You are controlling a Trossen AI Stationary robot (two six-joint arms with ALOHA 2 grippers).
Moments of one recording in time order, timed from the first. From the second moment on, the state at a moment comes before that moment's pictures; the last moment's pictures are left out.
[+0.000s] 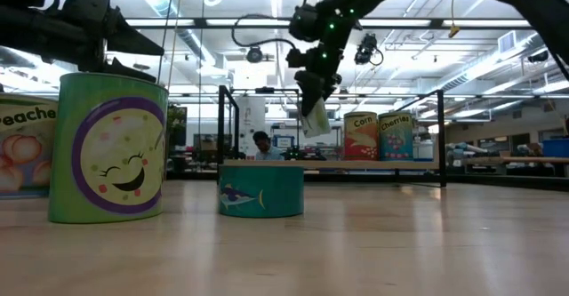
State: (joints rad) left arm -0.04 0.24 0.13 0.00 -0.58 -0.38; right arm -0.53 2.01 1.87 -0.88 0.23 -0.21
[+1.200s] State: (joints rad) left arm -0.04 0.24 0.13 0.00 -0.58 -0.38; right arm -0.48 2.05 1.86 -0.92 0.07 -0.29
